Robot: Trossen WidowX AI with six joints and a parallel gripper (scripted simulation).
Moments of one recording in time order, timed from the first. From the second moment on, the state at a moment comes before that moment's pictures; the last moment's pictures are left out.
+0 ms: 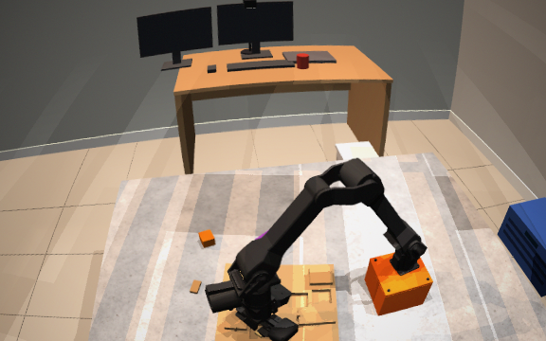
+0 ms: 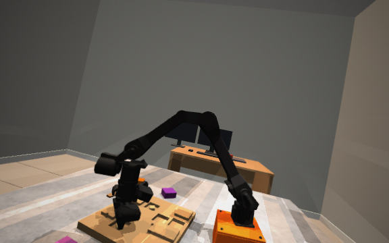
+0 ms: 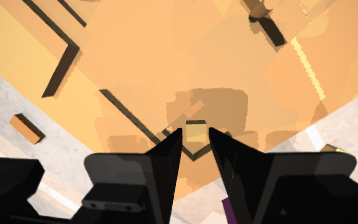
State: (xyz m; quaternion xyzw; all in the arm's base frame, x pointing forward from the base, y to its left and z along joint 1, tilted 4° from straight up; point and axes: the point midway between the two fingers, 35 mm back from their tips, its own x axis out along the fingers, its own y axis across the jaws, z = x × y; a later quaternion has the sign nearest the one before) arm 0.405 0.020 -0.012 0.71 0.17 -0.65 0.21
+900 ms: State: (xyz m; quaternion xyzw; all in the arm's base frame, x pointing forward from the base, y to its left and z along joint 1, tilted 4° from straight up) arm 0.403 0.020 0.004 0.71 0.17 -0.65 0.21
